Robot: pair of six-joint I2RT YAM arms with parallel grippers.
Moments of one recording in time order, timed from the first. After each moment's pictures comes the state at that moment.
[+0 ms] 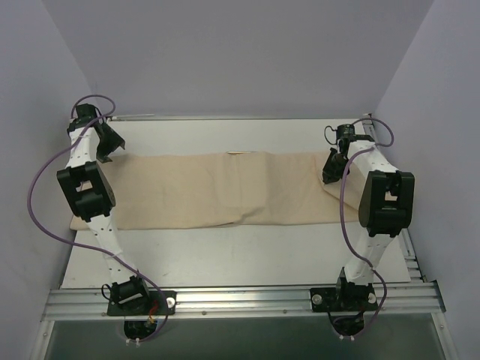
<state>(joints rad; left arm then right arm) 0.31 2.33 2.11 -0.80 -0.02 -0.55 -0.05 1.91 1.41 -0.76 -0.01 0.45</state>
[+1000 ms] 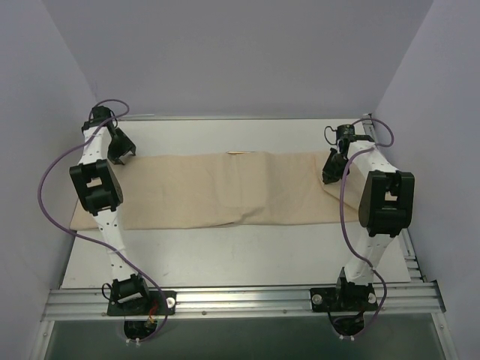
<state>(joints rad) 0.25 2.48 2.26 -0.90 -0.03 -0.52 -0.04 1.91 1.40 -0.76 -0.01 0.45</state>
